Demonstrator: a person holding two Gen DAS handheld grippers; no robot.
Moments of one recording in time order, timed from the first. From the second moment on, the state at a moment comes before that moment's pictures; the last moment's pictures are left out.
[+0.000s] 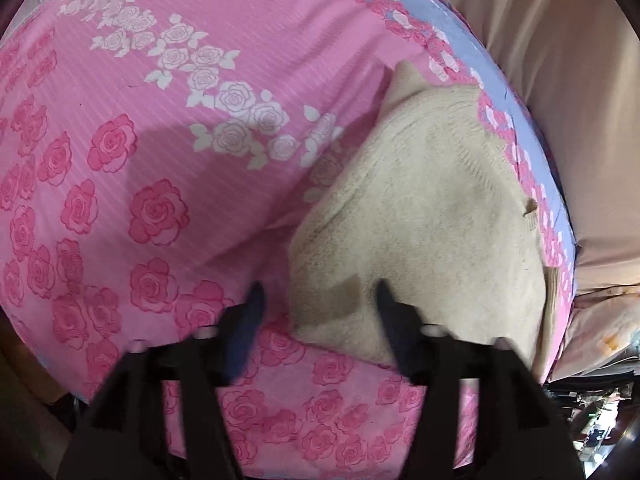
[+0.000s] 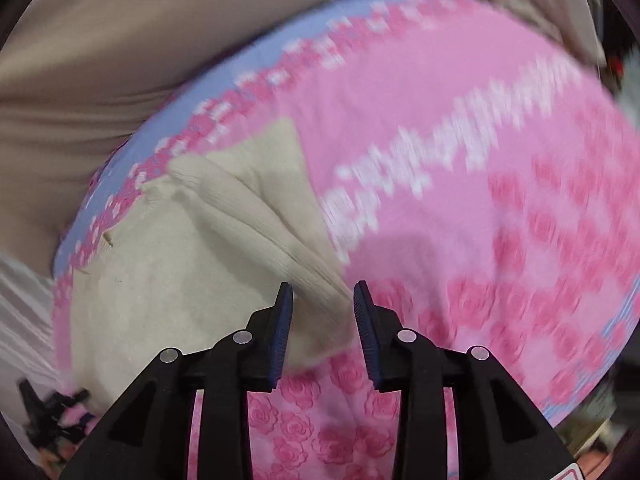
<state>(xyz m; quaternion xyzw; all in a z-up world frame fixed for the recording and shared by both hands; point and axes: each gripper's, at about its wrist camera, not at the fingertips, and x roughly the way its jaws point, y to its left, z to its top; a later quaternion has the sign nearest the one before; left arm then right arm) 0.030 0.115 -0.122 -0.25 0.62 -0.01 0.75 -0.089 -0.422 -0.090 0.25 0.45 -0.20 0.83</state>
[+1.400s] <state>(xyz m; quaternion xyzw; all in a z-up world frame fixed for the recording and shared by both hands) 0.030 -0.013 0.029 -0.27 0.46 -0.28 0.80 -0.111 -0.403 -0.146 0.32 0.51 -0.14 0.79</state>
